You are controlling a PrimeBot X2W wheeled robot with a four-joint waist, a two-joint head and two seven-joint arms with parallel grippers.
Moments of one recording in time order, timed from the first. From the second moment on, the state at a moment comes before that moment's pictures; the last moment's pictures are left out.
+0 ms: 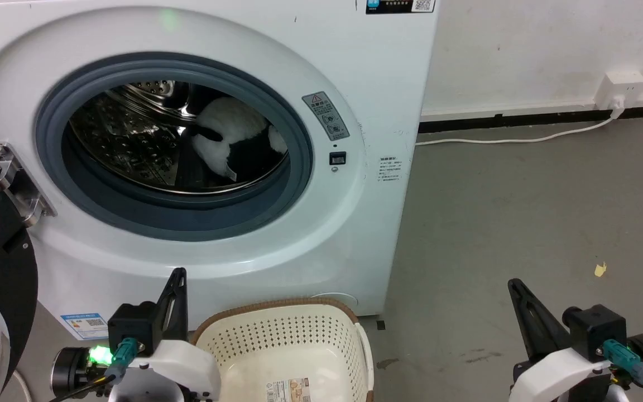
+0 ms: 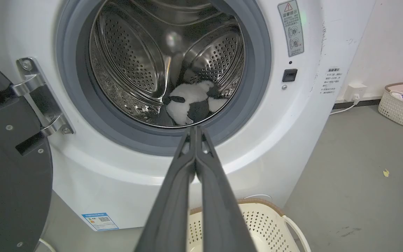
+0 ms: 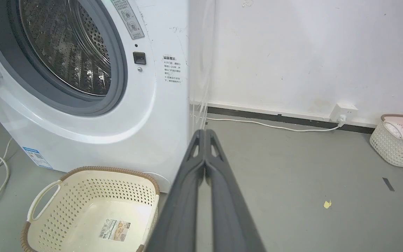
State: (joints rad) left arm -0.02 0.06 -0.01 0.01 -0.02 0.01 -0.01; right arm 0.01 -0.05 0.00 0.01 0.01 0.13 0.00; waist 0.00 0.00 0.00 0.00
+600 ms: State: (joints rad) left arm -0.02 0.05 0.00 0.00 0.00 0.00 0.00; right arm 0.01 -0.05 0.00 0.00 0.01 0.13 0.00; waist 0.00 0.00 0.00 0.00
